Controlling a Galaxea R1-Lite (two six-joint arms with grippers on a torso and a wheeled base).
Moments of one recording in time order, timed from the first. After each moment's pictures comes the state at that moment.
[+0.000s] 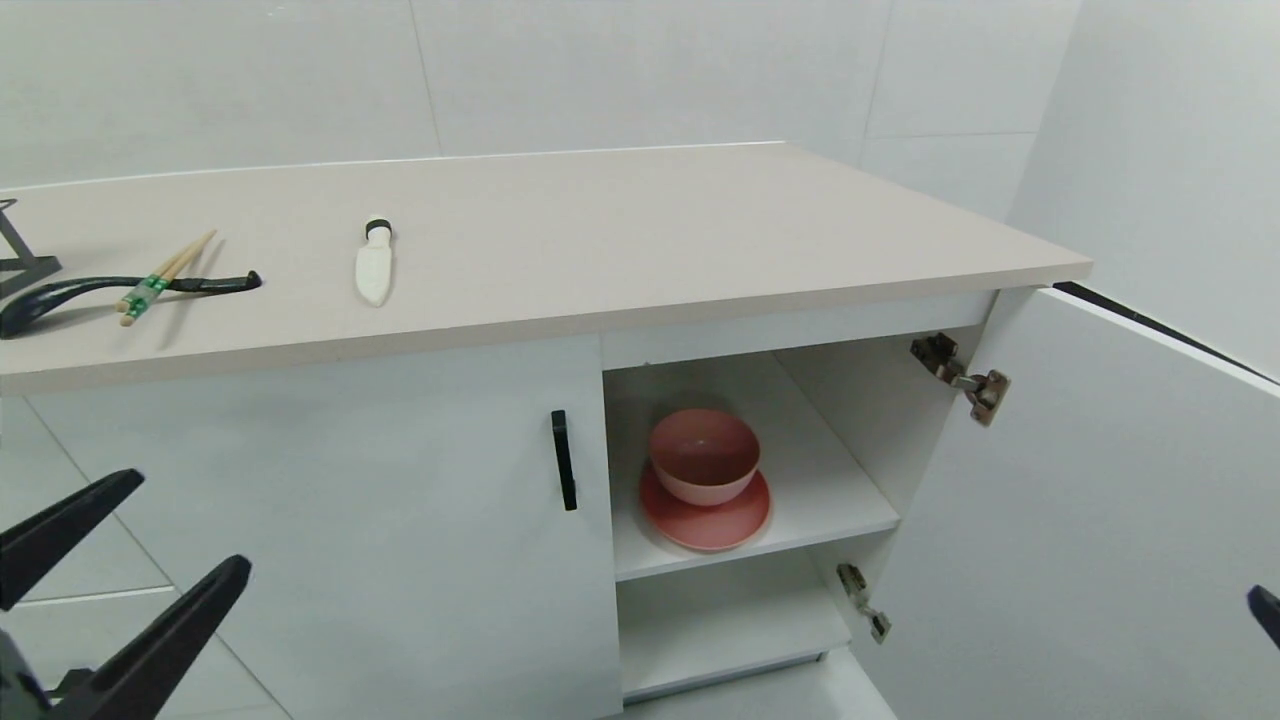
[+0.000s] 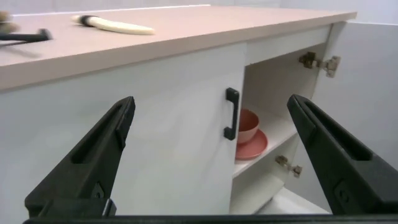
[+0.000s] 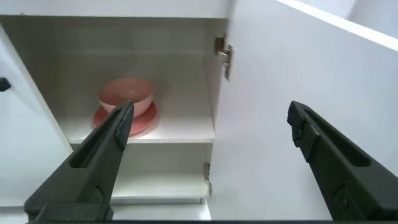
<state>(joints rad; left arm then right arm) -0.50 0.76 0.00 -0.97 0.01 0.02 0.38 0.52 -0.12 -0.35 -0.28 -0.01</state>
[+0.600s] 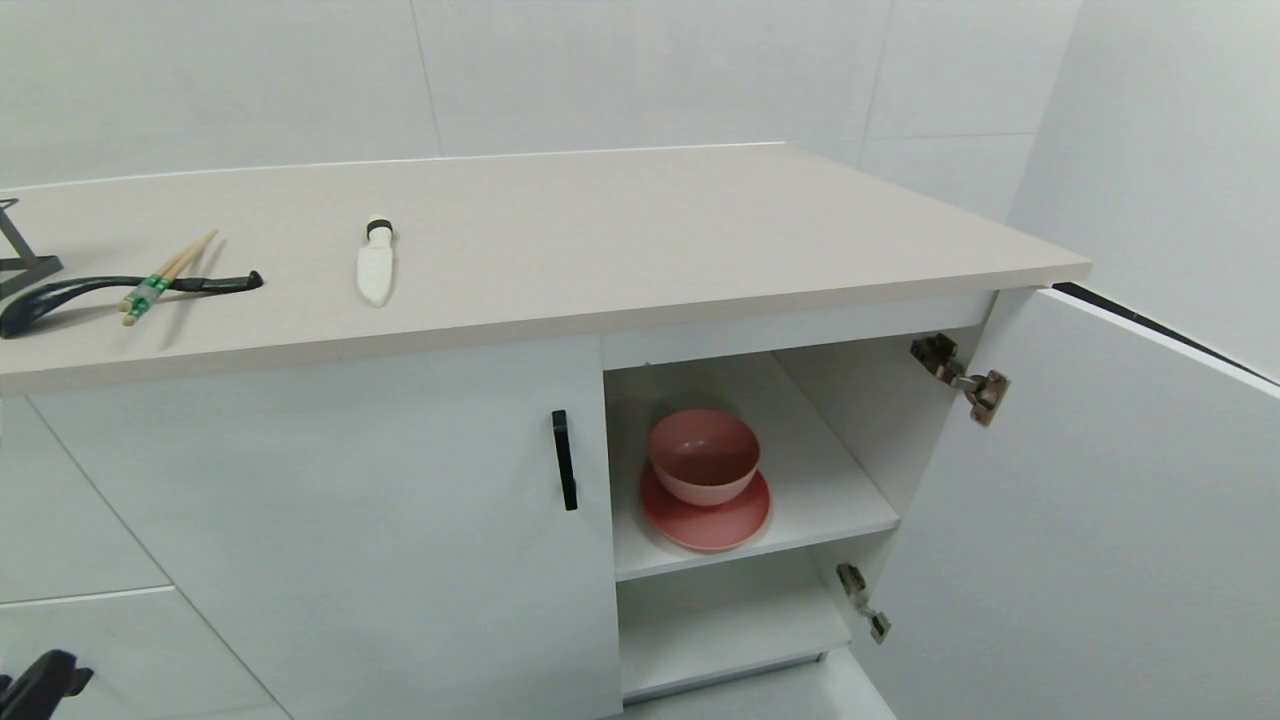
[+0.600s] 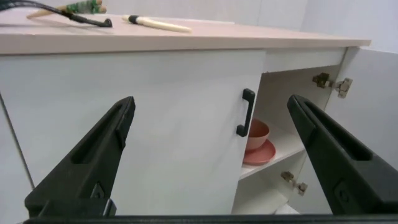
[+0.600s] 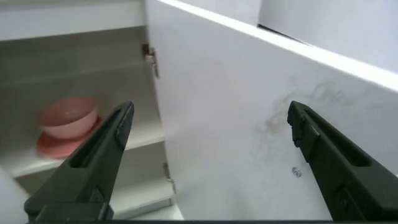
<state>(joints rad) -0.37 0.37 0.00 -0.65 0.01 -0.07 0.15 0.24 -0.20 -0.07 -0.21 -0.01</state>
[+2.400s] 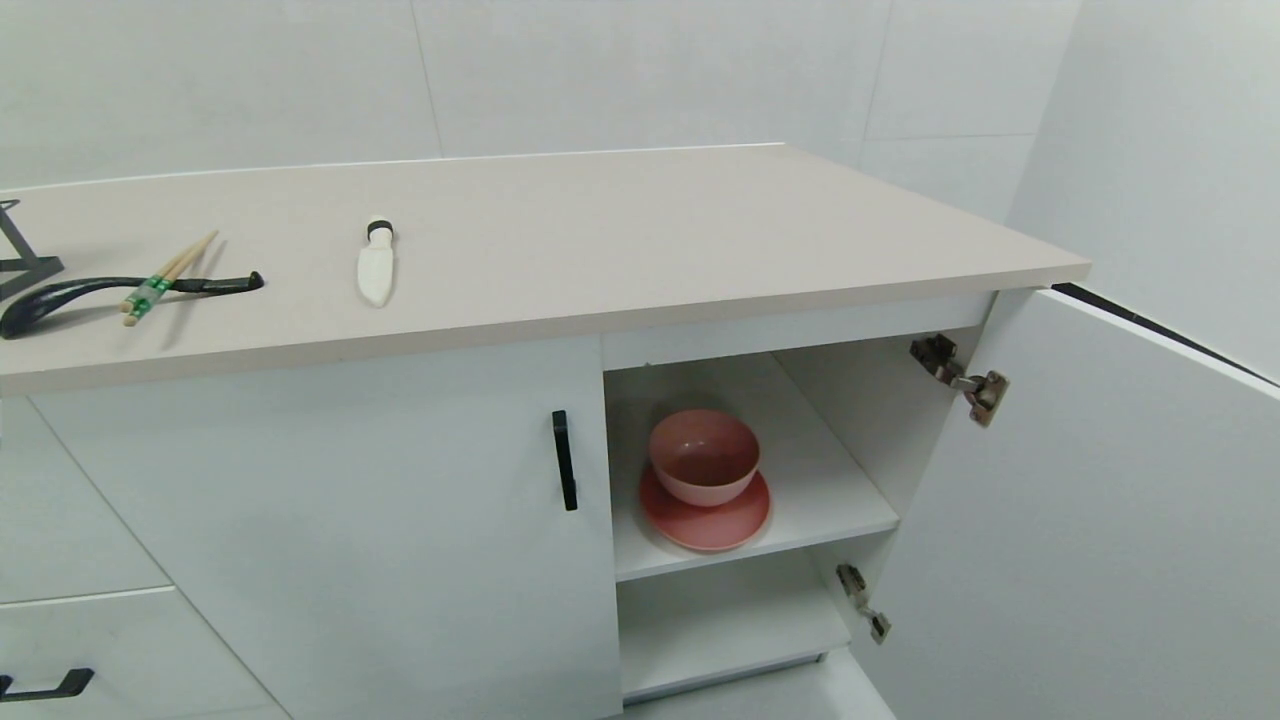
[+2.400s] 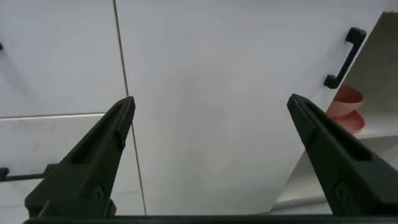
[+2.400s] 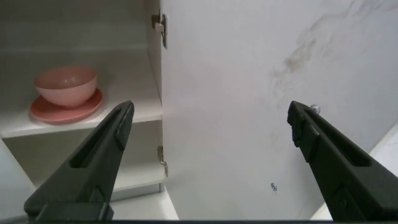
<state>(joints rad) -0.01 0.02 0.00 -0.11 0.00 -0.07 0.00 0.01 -0.09 0.06 -0.07 -0.10</state>
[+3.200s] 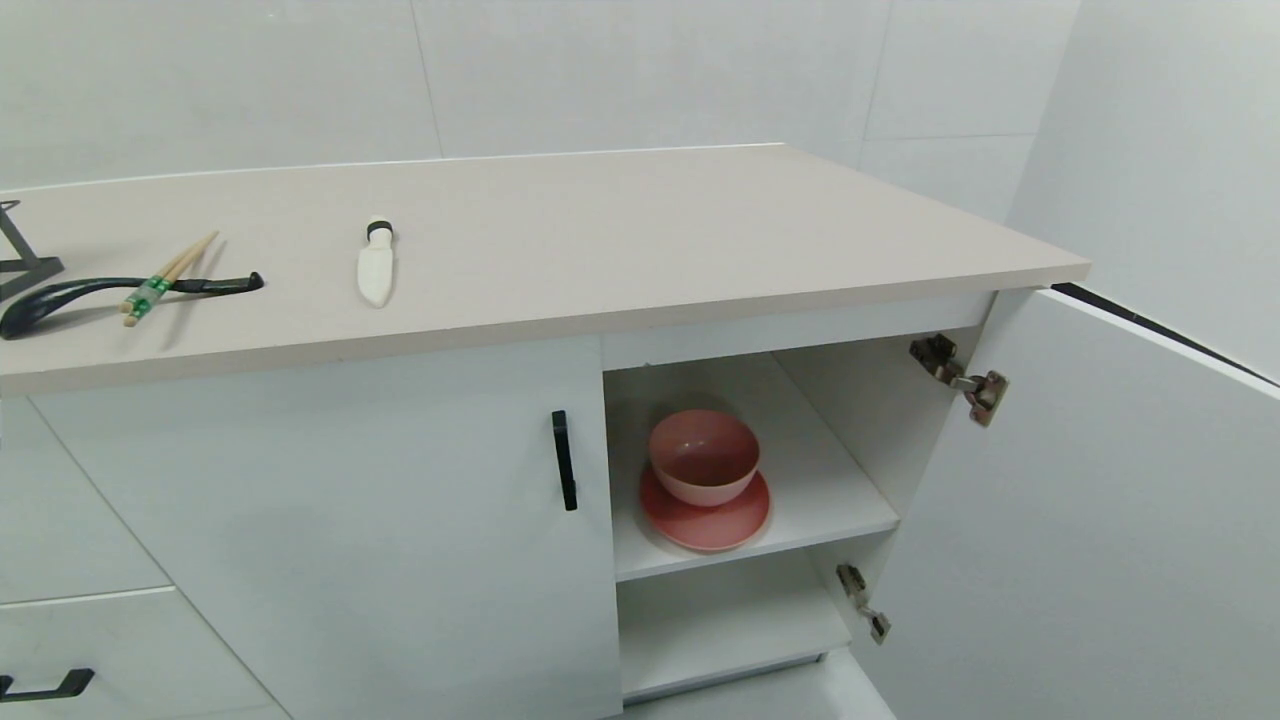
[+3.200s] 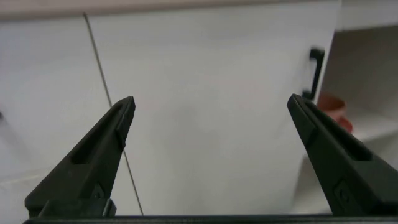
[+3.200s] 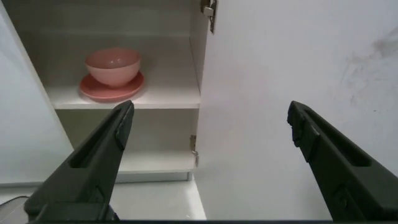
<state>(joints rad) 0.00 0.00 0.00 -0.24 -0.11 0.04 0.00 0.01 -0.04 0.05 0.11 -0.04</state>
